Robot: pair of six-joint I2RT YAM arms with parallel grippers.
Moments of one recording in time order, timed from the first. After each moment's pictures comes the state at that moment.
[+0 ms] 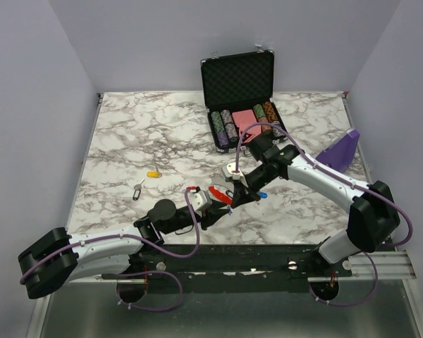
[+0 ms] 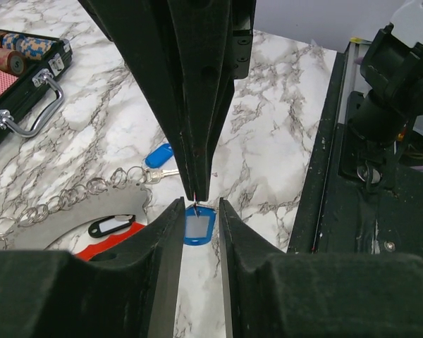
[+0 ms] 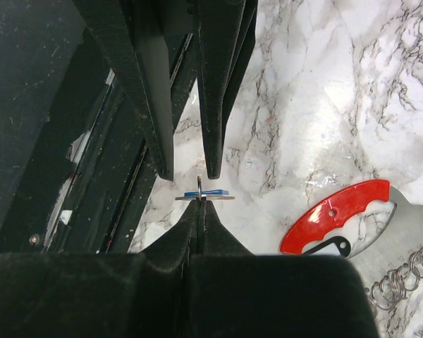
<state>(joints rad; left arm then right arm) -1.02 0.98 0.21 0.77 0.19 -0.08 0.67 1.53 1.14 -0.84 -0.98 -1.03</state>
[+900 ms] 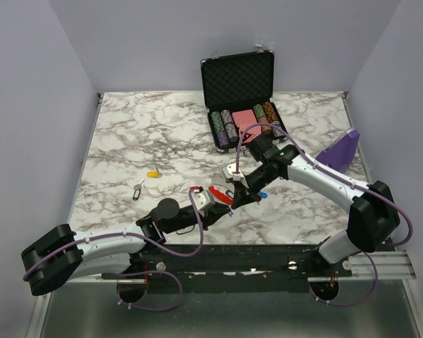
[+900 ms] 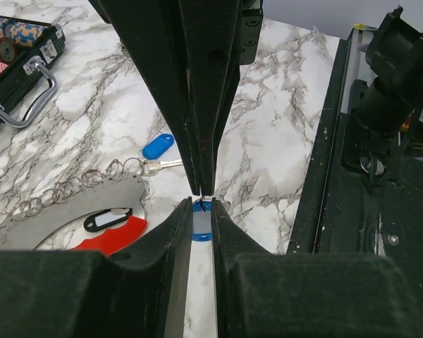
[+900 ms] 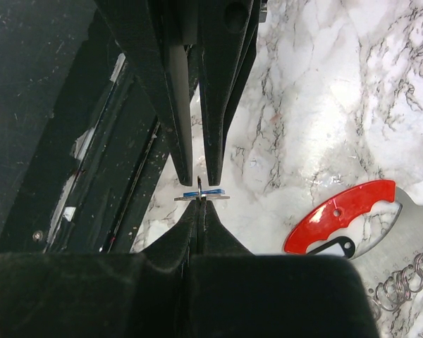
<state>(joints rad) -1.02 1.02 0.22 0.77 0.20 -0.08 0.67 1.53 1.15 -0.86 -0.98 -1.05</state>
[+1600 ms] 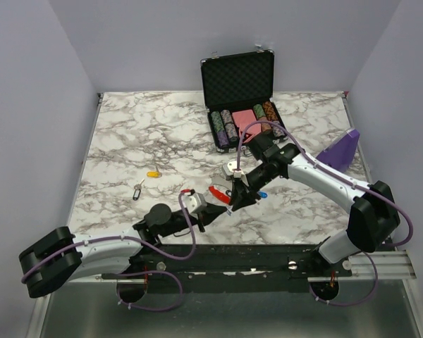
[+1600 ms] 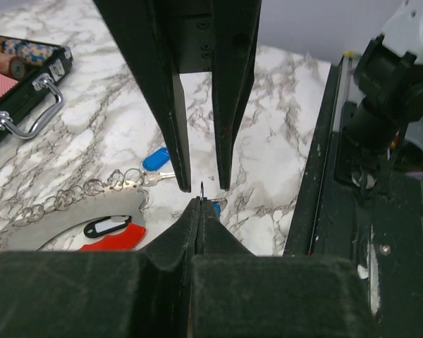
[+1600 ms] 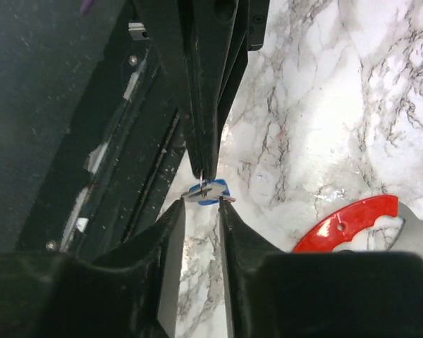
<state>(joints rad) -1.02 1.02 0.18 0.85 0.20 -0.10 0.67 1.53 1.16 -0.87 -1.02 -1.03</state>
